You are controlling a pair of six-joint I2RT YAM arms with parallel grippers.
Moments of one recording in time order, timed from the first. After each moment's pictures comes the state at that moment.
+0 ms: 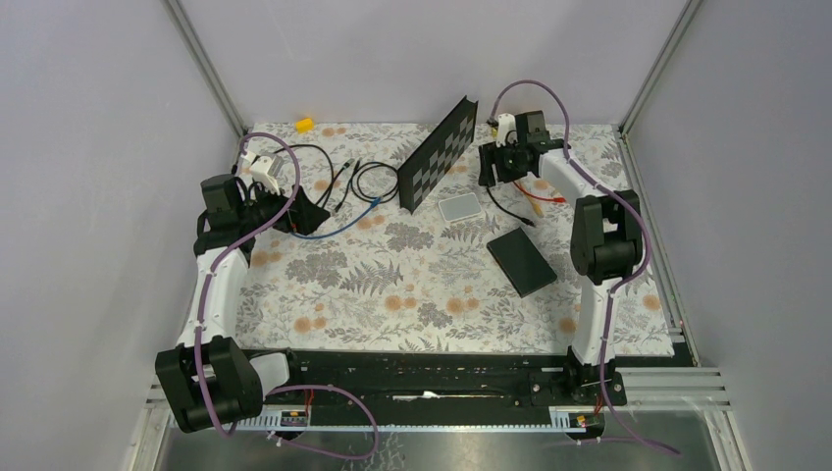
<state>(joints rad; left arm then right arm) 0.23 1.15 0.88 -0.28 0.84 0.06 0.20 2.09 1.68 -0.50 -0.31 -0.14</state>
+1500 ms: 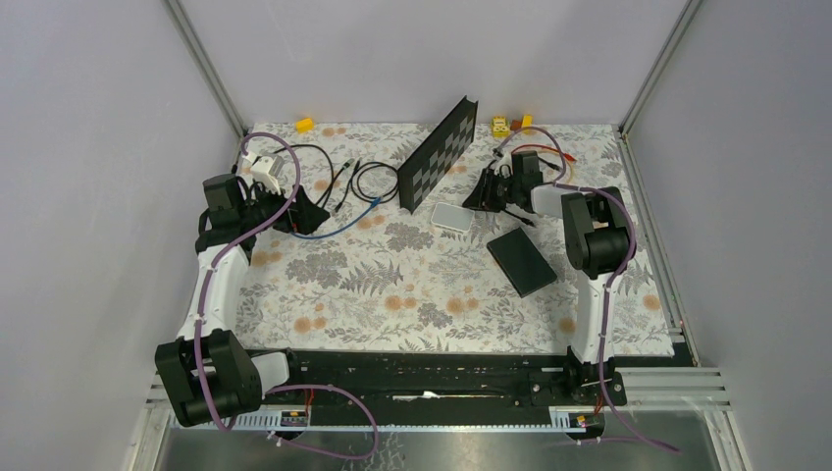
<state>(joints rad) 0.23 1.18 0.88 -0.28 0.81 0.06 0.20 2.15 1.32 0.06 -0.60 0.42</state>
